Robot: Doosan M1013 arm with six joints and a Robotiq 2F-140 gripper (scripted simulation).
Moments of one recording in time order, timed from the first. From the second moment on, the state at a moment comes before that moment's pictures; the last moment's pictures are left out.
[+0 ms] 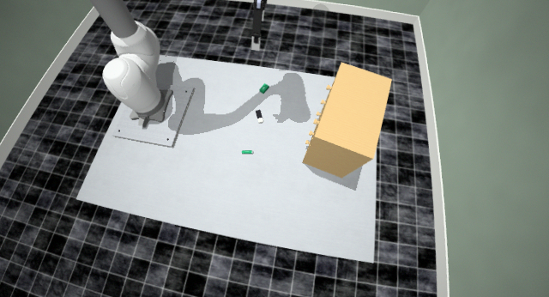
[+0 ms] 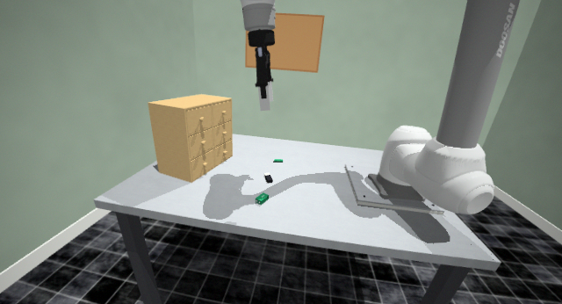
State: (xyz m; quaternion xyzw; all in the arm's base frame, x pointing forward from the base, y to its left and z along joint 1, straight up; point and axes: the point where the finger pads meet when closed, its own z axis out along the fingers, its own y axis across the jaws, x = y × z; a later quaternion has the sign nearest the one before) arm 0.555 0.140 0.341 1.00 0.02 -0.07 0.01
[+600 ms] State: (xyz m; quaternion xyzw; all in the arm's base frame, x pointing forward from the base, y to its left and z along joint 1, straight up) arm 0.606 0.076 0.354 1.00 -0.05 0.00 0.00
